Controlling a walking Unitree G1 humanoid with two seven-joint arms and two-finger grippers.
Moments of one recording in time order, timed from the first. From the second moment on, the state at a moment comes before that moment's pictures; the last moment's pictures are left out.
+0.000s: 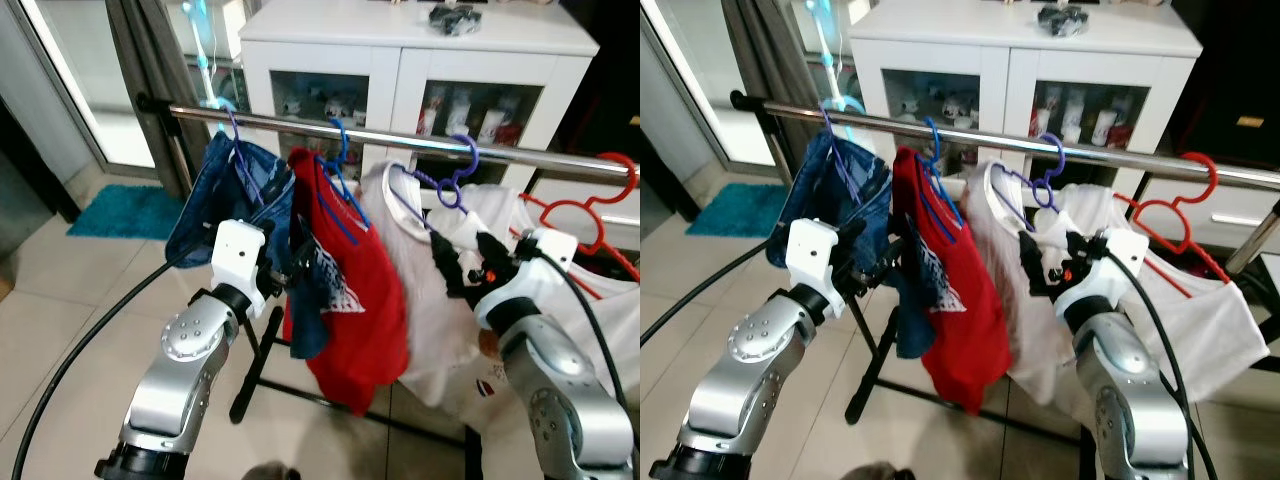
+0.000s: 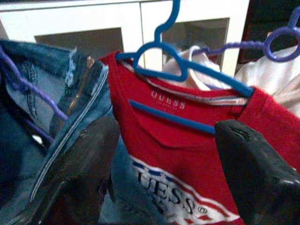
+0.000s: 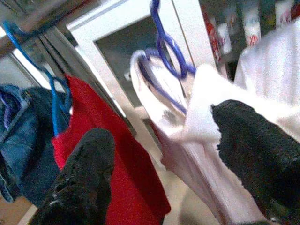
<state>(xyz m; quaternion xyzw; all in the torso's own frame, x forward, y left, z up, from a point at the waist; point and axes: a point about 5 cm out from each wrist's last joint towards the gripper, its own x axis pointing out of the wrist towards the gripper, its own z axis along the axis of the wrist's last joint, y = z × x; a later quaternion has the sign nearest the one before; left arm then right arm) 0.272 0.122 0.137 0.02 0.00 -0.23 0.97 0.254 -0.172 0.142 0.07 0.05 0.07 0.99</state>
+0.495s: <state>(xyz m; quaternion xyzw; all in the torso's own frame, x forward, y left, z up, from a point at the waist) 0.263 0.126 0.122 0.02 0.03 -0.22 0.98 0.254 -0.164 0.137 0.05 0.06 0.09 0.99</state>
